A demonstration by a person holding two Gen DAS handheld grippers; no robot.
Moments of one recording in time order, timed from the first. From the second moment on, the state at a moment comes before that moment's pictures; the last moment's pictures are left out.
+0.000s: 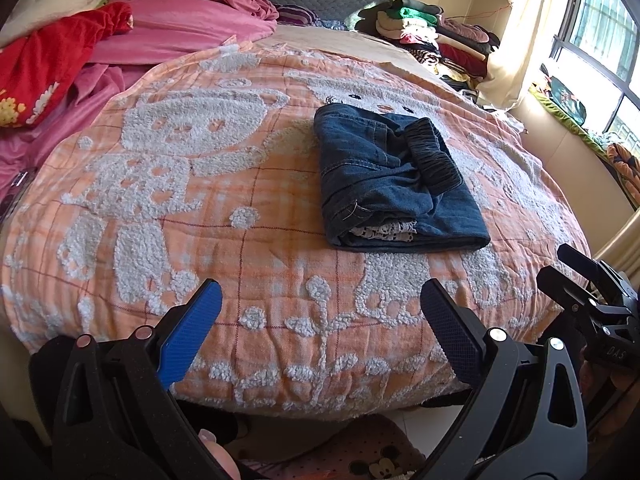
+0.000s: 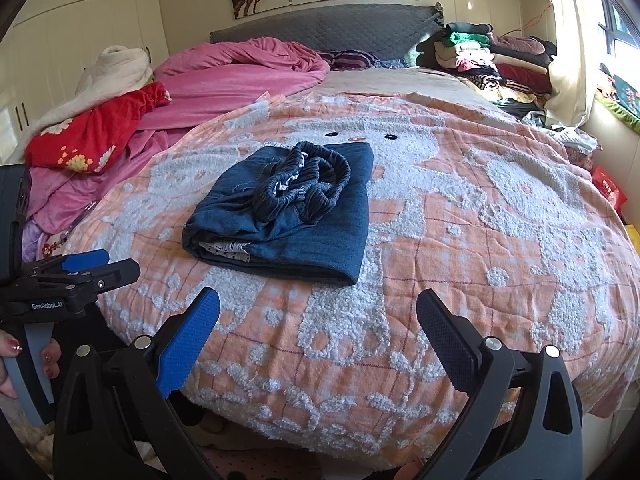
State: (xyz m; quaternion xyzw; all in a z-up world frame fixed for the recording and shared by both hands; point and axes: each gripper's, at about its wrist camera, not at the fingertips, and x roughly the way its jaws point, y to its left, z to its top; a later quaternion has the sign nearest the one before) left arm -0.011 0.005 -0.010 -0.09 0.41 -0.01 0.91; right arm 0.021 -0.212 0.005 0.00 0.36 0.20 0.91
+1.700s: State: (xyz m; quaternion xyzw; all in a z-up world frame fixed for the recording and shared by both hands) left arm -0.008 0.003 -0.007 -0.07 0.42 -0.01 0.90; right arm 0.025 -0.215 0.008 0.00 0.37 0.19 0.91
